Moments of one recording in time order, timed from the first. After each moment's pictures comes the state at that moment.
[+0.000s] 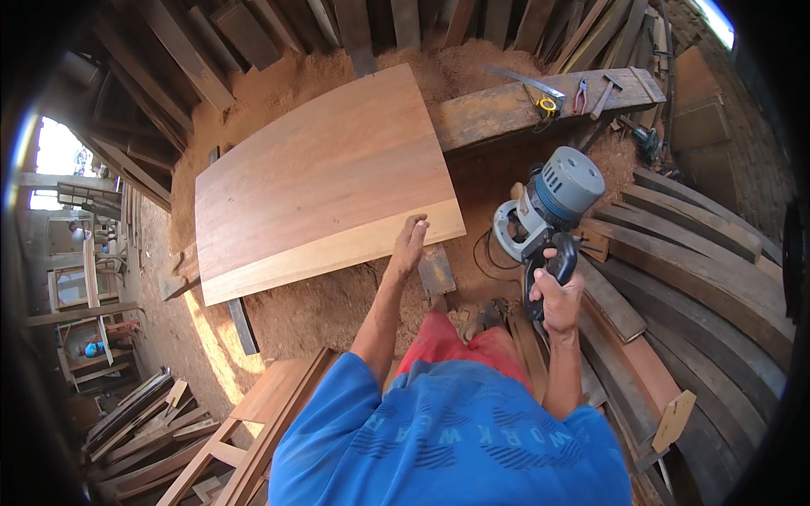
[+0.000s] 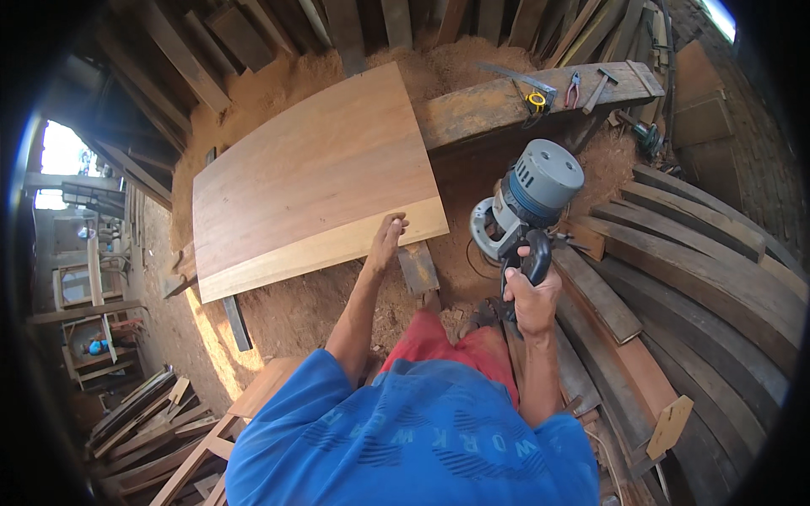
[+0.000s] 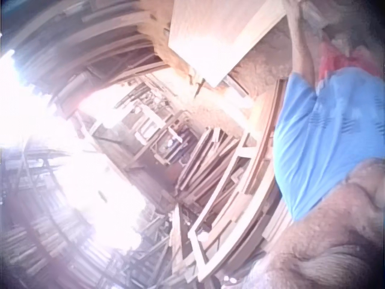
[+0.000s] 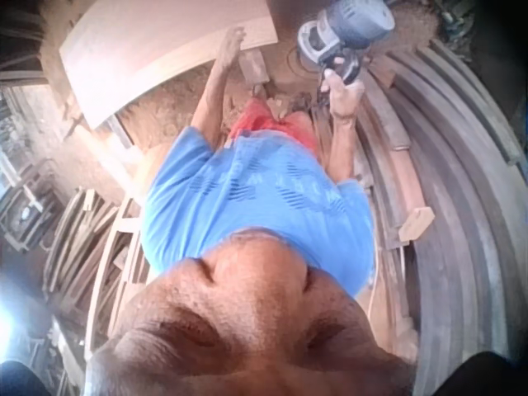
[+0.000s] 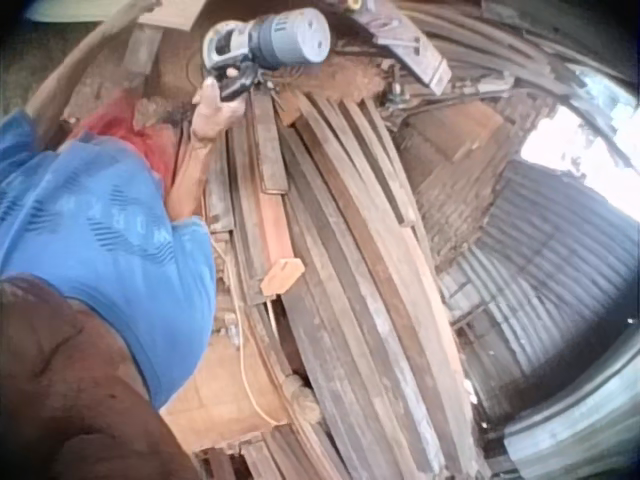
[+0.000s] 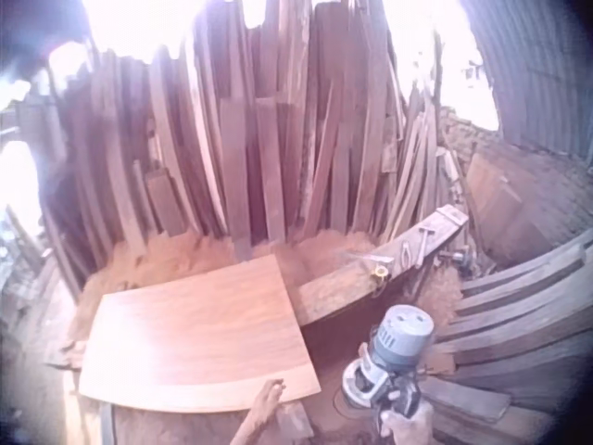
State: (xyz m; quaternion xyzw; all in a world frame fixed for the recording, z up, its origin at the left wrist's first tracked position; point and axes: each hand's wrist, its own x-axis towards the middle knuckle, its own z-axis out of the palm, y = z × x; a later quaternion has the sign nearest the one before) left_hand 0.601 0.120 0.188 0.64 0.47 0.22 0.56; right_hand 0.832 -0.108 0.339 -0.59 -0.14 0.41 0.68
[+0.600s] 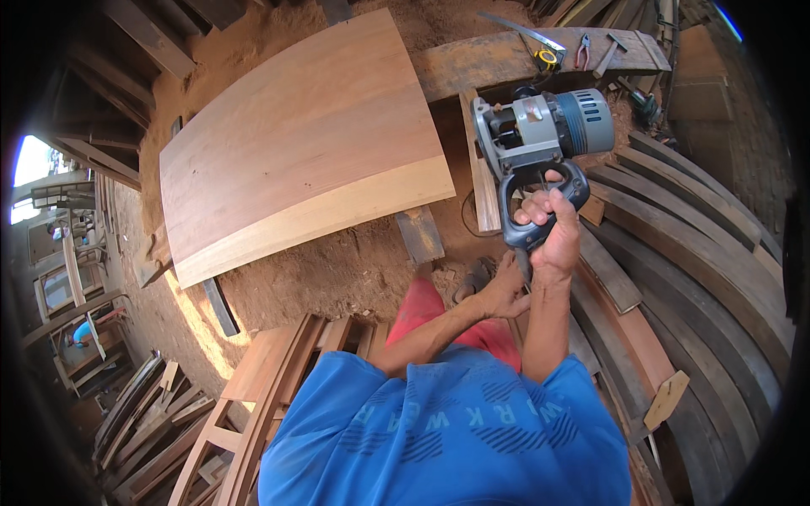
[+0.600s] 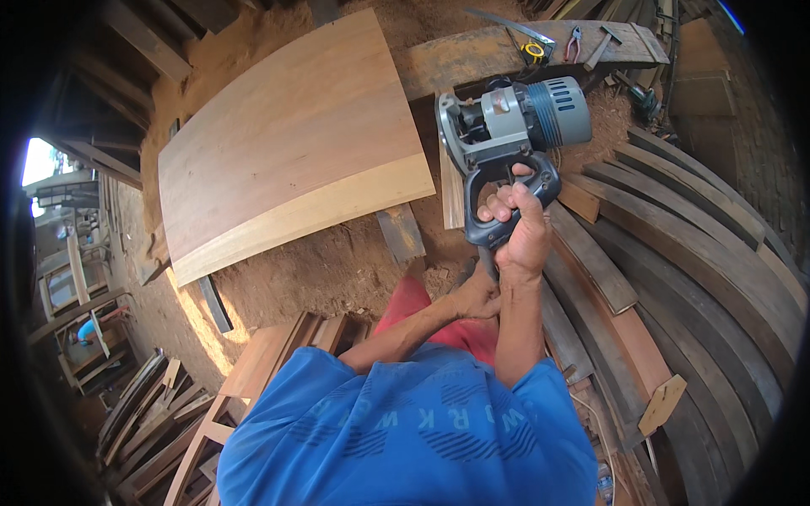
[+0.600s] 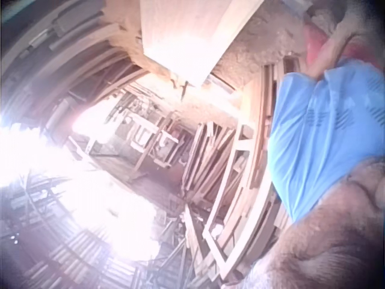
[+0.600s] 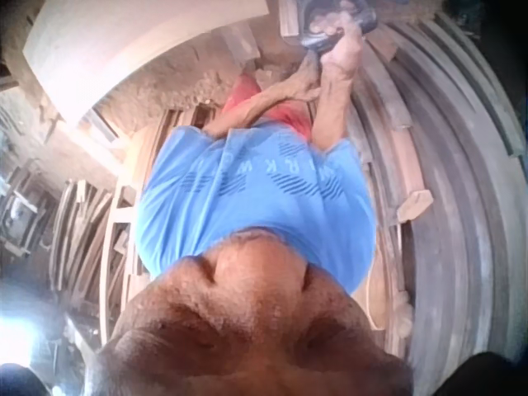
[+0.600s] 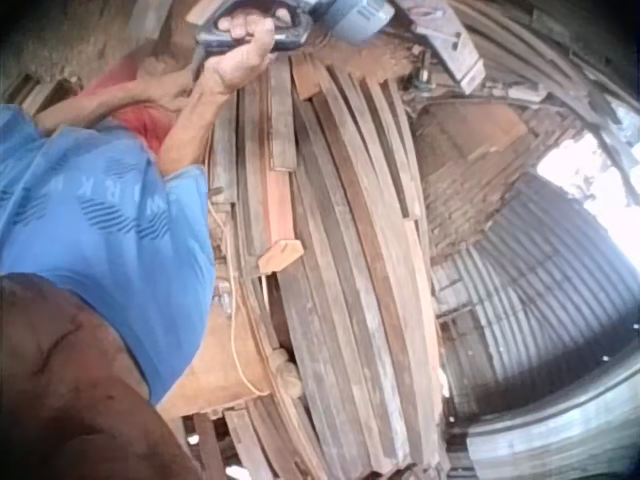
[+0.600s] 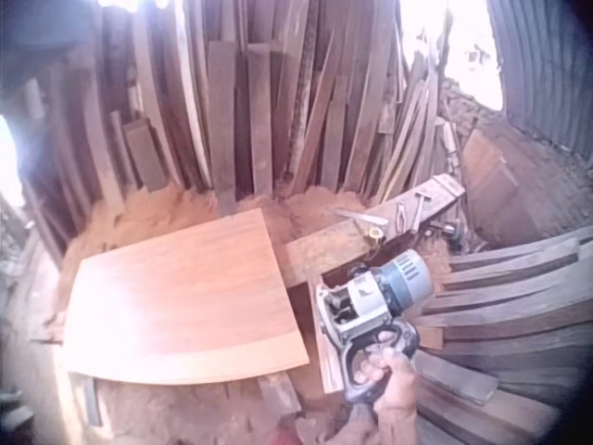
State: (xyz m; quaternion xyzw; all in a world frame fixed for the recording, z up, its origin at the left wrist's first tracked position) left_hand 0.706 -0.085 0.190 0.79 0.10 0.18 0.58; right_hand 0.838 -0.036 0.321 -0.33 0.01 0.48 0.82
